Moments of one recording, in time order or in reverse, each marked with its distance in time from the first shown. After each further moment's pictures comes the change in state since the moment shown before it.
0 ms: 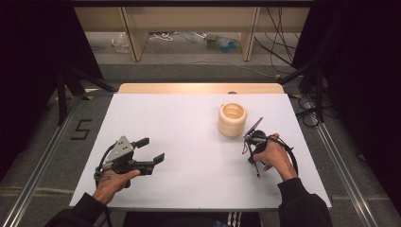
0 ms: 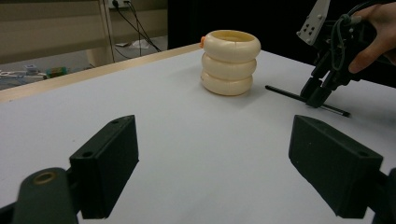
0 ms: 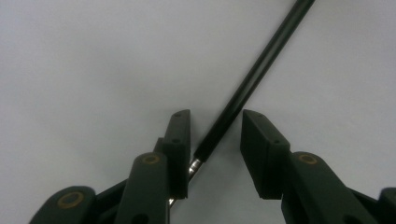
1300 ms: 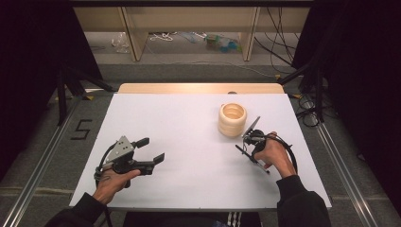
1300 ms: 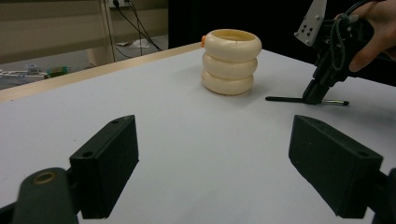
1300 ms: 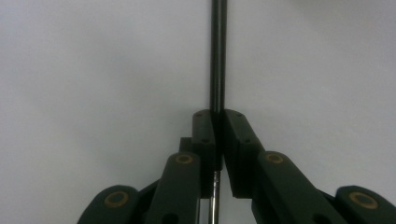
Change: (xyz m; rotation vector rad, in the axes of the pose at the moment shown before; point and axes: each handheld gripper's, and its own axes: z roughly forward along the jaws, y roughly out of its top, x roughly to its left) left arm 0.000 0.000 0.000 0.005 0.001 0.004; right arm -0.001 0.005 0.000 0.031 0.013 -0.046
